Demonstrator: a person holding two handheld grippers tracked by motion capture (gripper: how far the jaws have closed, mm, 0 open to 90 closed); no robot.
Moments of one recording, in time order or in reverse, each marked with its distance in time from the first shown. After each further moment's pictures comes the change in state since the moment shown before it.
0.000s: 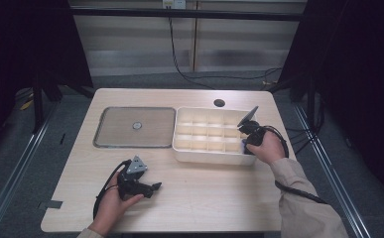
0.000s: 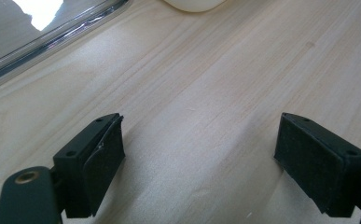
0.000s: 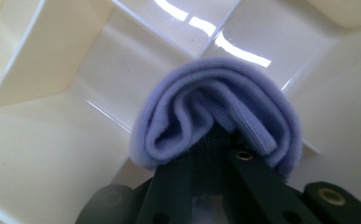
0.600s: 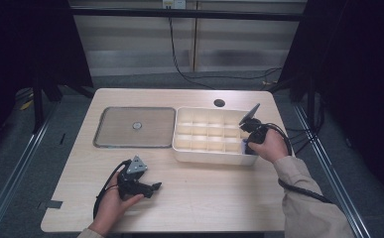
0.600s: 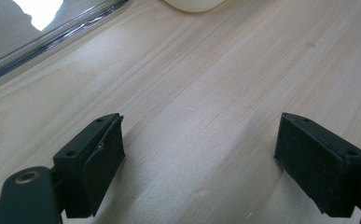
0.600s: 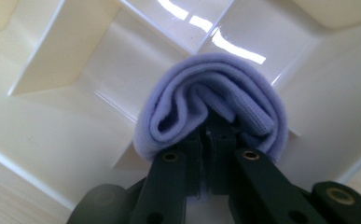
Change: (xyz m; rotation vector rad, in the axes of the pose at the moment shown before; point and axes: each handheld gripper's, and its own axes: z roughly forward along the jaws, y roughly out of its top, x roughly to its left) left arm 0.000 0.000 0.000 -0.006 0.004 -0.005; right arm 0.000 -0.001 -0.013 0.007 -0.001 -0.013
